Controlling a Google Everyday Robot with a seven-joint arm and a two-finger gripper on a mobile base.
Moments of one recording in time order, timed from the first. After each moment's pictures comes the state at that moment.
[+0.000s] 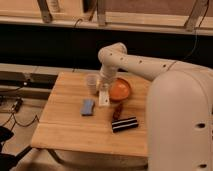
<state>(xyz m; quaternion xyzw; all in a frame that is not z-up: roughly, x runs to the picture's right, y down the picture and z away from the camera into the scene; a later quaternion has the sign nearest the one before) 0.006 -0.012 0.828 -0.25 0.16 0.69 0.66</state>
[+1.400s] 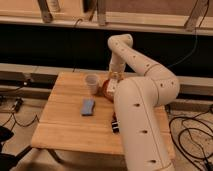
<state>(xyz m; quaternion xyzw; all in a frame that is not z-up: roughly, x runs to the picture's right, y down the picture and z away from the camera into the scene) 0.073 -0.064 0.923 -0.22 0.25 0.76 0.56</state>
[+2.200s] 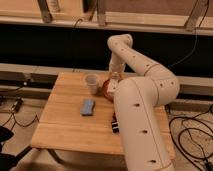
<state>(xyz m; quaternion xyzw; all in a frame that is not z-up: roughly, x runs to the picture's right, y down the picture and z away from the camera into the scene) 0.074 -0.064 0.924 -0.22 0.25 0.76 0.56</state>
